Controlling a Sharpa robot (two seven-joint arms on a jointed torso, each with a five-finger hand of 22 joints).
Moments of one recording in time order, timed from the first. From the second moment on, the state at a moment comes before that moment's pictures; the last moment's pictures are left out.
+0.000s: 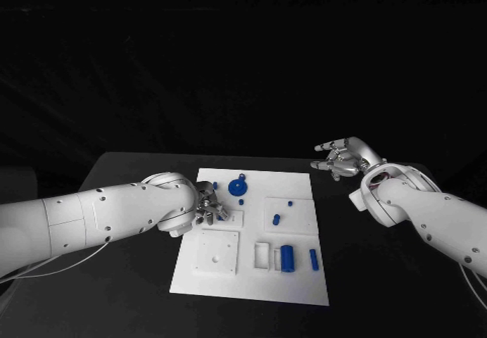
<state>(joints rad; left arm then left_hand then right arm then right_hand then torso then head) 1.30 -0.69 -0.24 1.40 -0.97 -0.09 -0.55 1.03 0.06 0.26 -0.19 0.52 1.18 0.05 0.06 0.97 1.47 -0.07 0.64 0.23 1.44 -0.13 1.33 0.93 0.05 1.27 -0.13 0.59 1.31 0.95 -0.75 0.34 1.29 -1.19 -0.41 -0.05 1.28 -0.11 0.11 -0.12 0.55 0.90 0.13 0.06 0.06 1.09 0.01 0.91 0.77 1.35 -0.05 0.87 0.88 0.11 1.46 -0.07 0.32 1.31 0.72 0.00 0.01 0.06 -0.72</state>
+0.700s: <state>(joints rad) 1.31 -0.65 -0.23 1.35 -0.97 -0.05 -0.57 1.03 0.06 0.25 -0.19 0.51 1.21 0.07 0.07 1.11 1.49 -0.05 0.64 0.23 1.44 -0.12 1.33 0.93 0.05 1.27 -0.13 0.59 1.31 0.94 -0.74 0.34 1.28 -1.19 -0.40 -0.05 1.26 -0.12 0.12 -0.13 0.57 0.90 0.13 0.06 0.06 1.09 0.01 0.91 0.77 1.35 -0.05 0.87 0.88 0.10 1.46 -0.07 0.32 1.31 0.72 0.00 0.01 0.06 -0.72</state>
